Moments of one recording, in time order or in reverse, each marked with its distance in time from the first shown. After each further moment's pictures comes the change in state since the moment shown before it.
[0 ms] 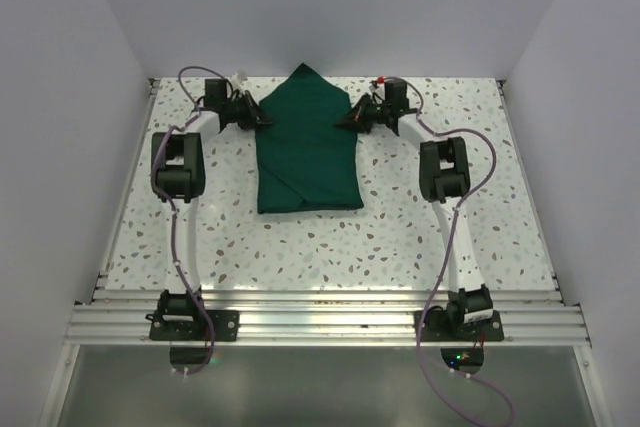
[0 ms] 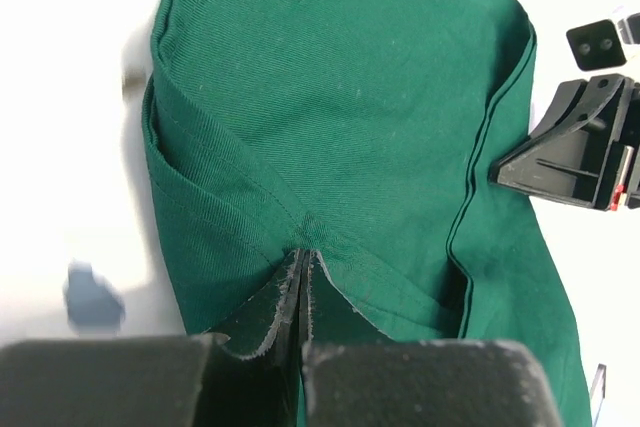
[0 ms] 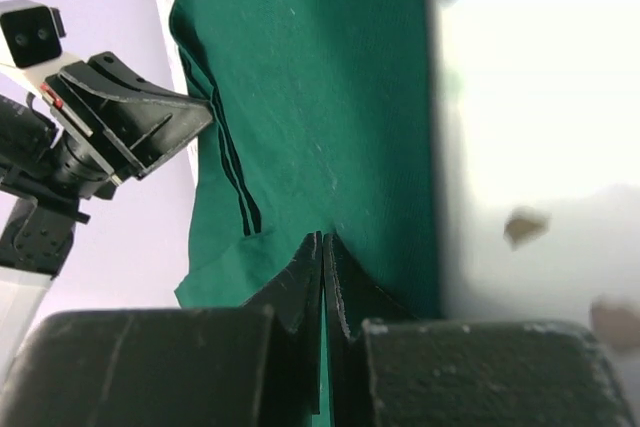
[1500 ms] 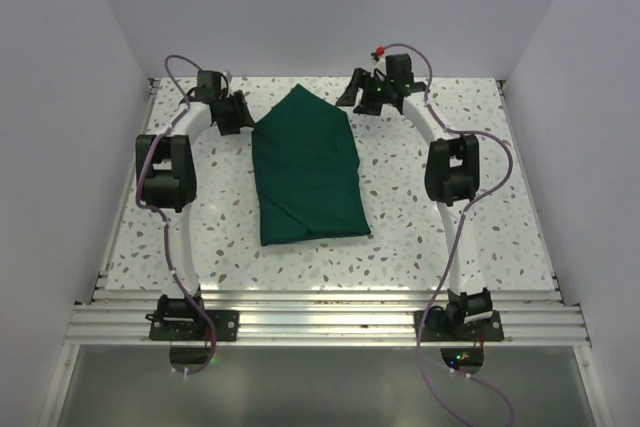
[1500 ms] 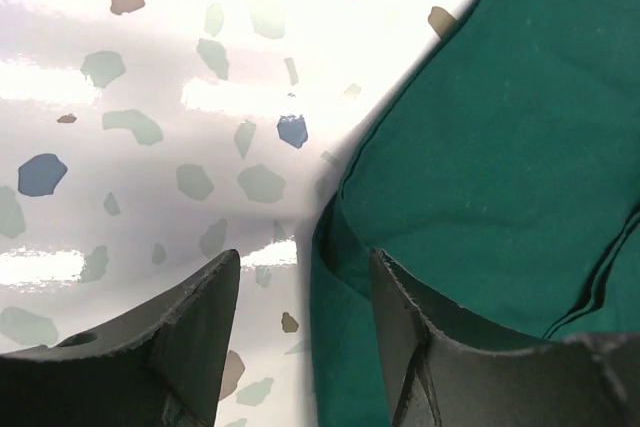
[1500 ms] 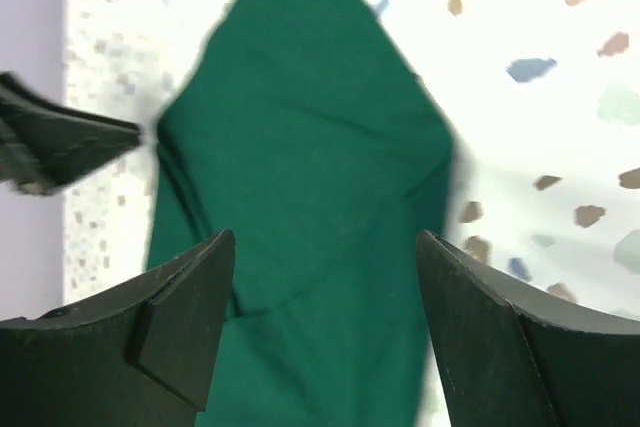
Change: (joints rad) left arm -0.003 -0.241 -0.123 -0.298 -0.406 0.133; right arm 0.027 -0.252 0.029 -0.303 0.258 -0.414
